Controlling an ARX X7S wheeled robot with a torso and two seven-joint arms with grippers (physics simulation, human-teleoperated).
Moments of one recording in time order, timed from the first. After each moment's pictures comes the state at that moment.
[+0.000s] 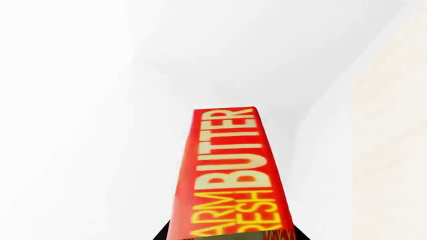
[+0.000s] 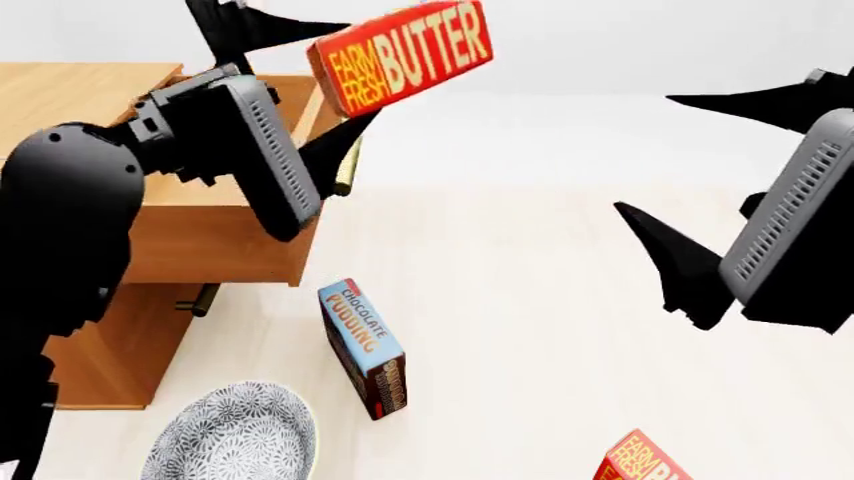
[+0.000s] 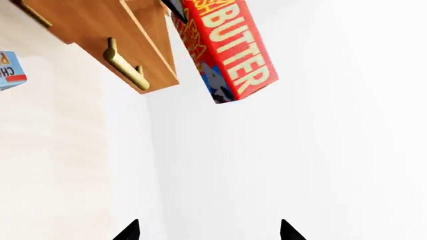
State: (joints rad) left arm -1.15 -0.55 0.53 -0.20 0.02 0.20 0.64; right arm 0.90 1.26 -0.59 -0.48 0.21 0.16 -0.35
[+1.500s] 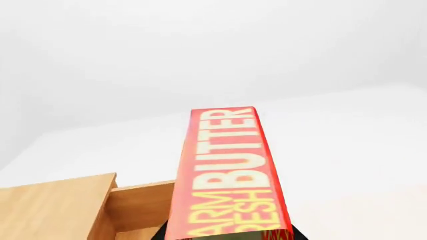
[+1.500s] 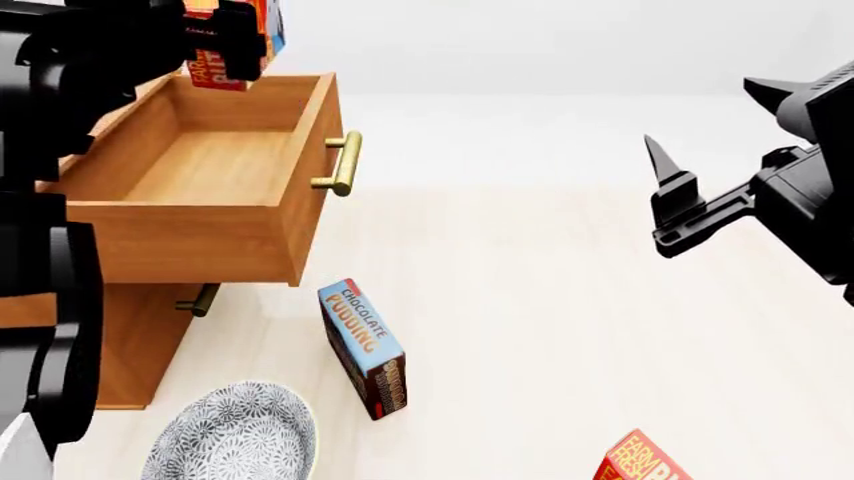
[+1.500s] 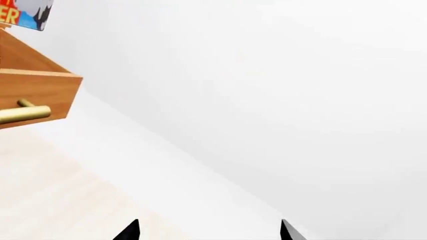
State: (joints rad) left arm -1.54 -0.28 0.23 -0.57 -0.17 -1.06 0.22; right arm 0.91 1.04 -0.36 -0.48 0.84 0.78 0.10
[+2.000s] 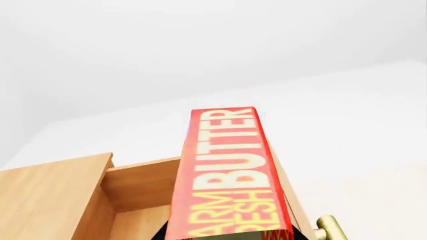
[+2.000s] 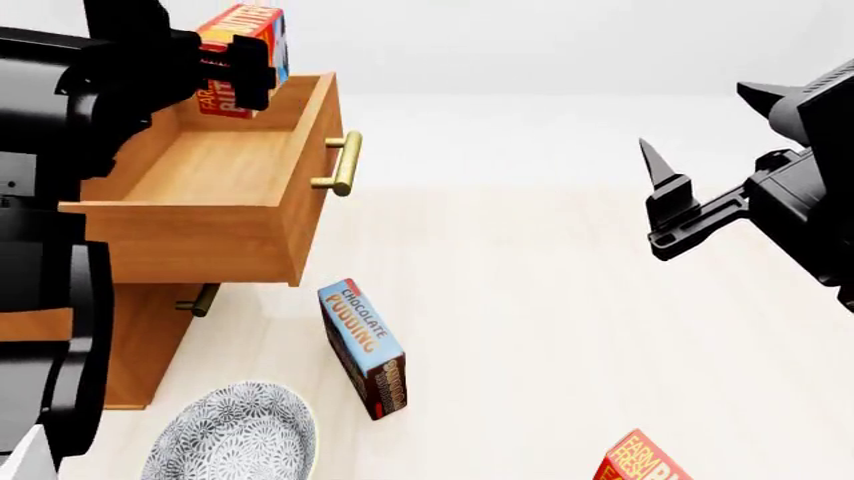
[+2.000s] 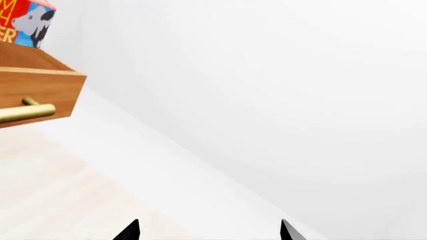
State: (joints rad) left arm -1.50 -0.28 0.27 -0.57 -0.16 -1.05 0.22; right arm 0.92 1.03 -0.37 -0.48 0.84 0.79 0.10
